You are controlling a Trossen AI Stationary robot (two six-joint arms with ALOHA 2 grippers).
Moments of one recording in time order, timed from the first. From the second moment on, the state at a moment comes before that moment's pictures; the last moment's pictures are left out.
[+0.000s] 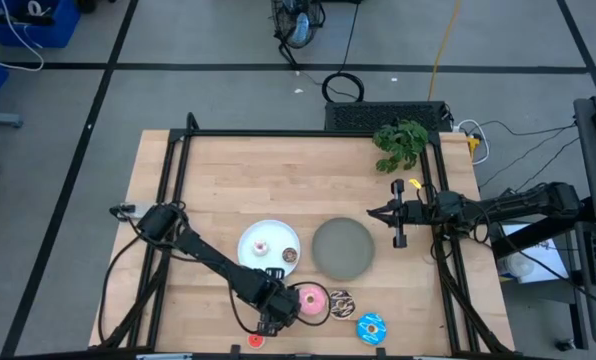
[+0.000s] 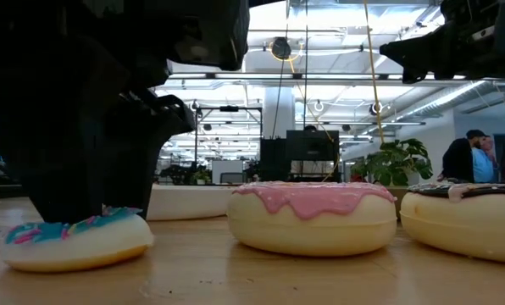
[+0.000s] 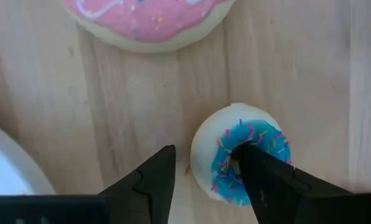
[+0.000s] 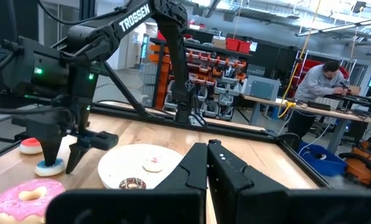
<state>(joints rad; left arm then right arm) -0.53 2.13 1.50 -0.67 0.02 -0.45 0.07 0.57 0.06 0.62 0.05 -0.17</state>
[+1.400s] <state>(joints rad) -0.44 1.69 1.50 -1.05 -0.19 -0.45 0.07 0.57 0.06 0.62 0.05 -0.18</state>
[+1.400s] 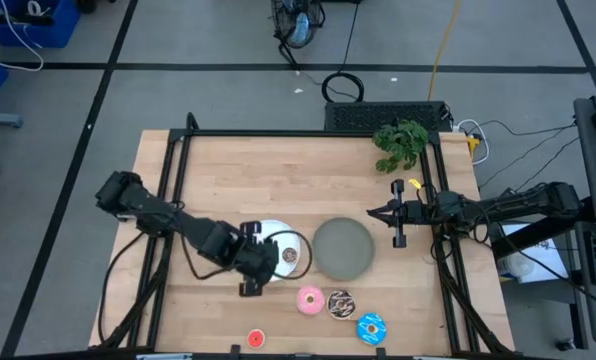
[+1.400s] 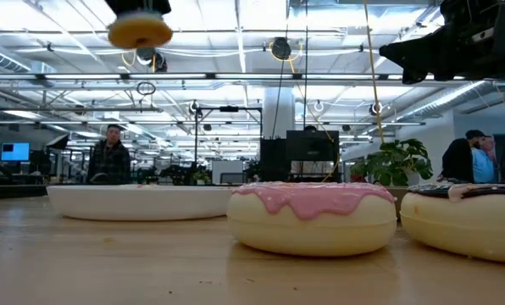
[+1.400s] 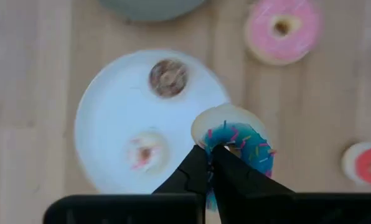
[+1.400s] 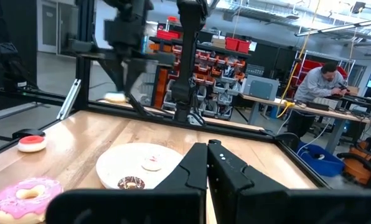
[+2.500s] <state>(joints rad) -0.06 1.69 1.01 -0.47 -0.02 -0.26 0.07 0.57 0.06 0.63 0.05 -0.21</state>
